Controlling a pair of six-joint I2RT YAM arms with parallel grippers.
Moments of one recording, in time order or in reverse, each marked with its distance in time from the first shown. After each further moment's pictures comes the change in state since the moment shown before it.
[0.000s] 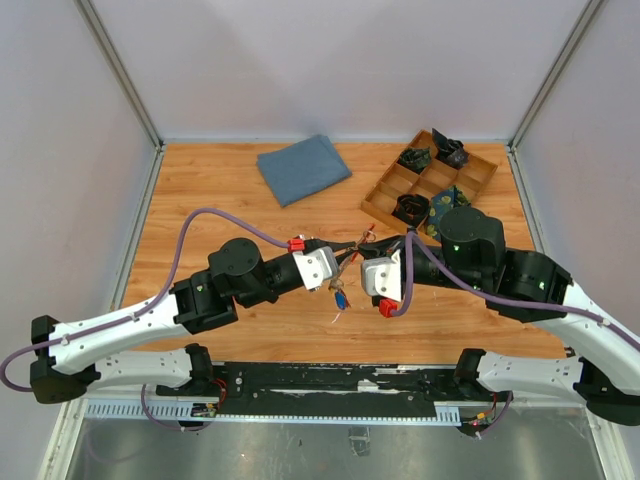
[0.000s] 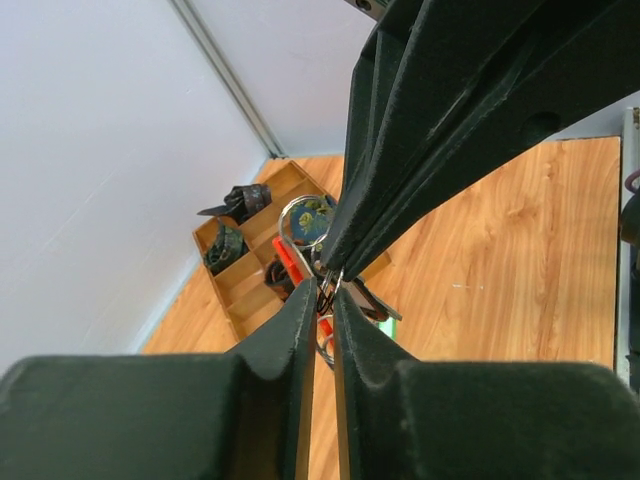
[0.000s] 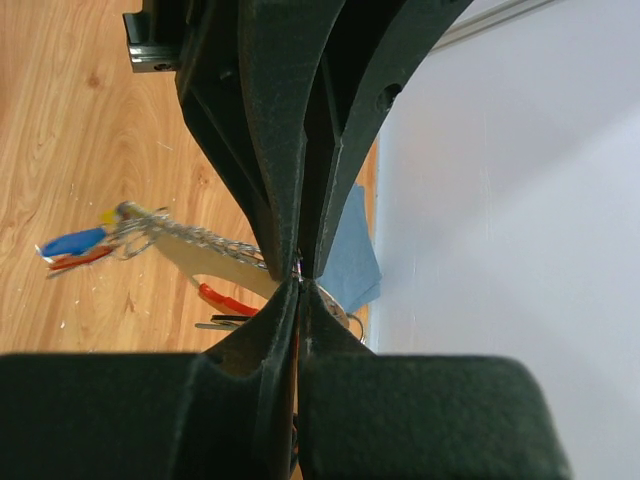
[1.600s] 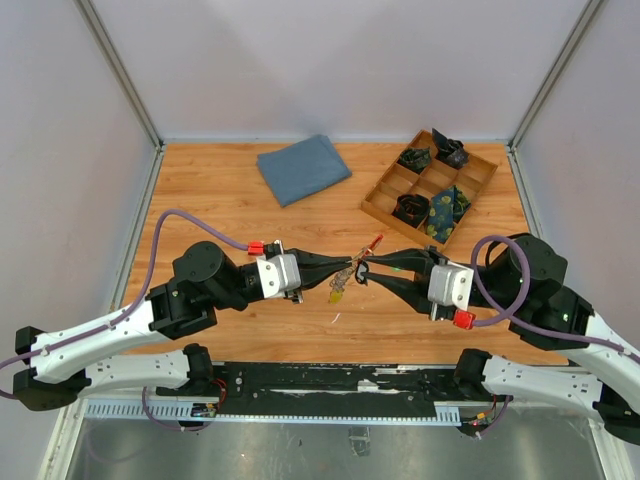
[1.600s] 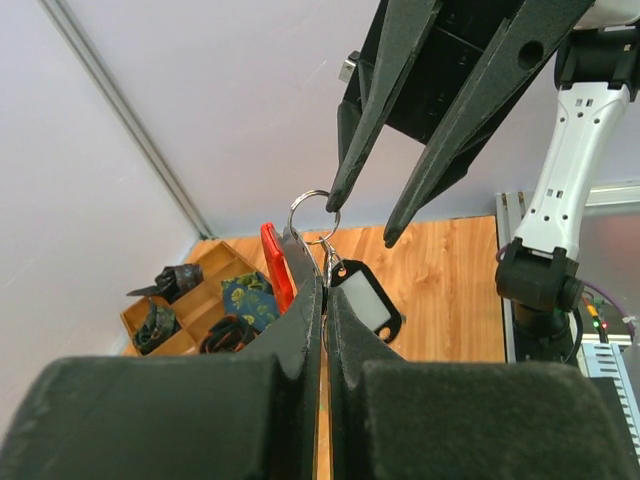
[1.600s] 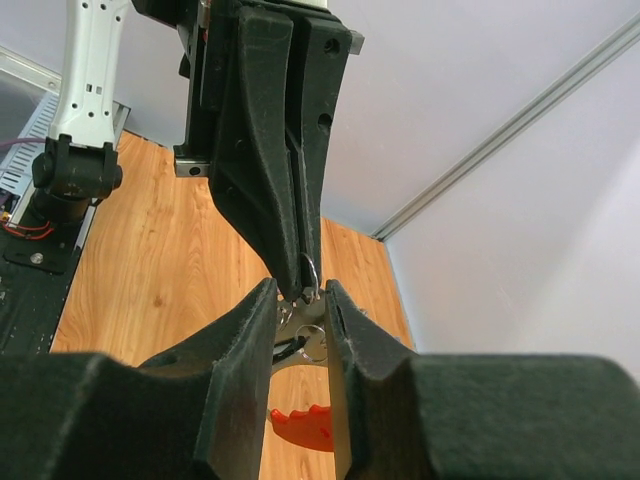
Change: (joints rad) left arm -0.001 -0.108 -0.002 0.029 0.210 -0.118; right arm 0.001 -0.237 -0.251 0.433 -0.236 0.369
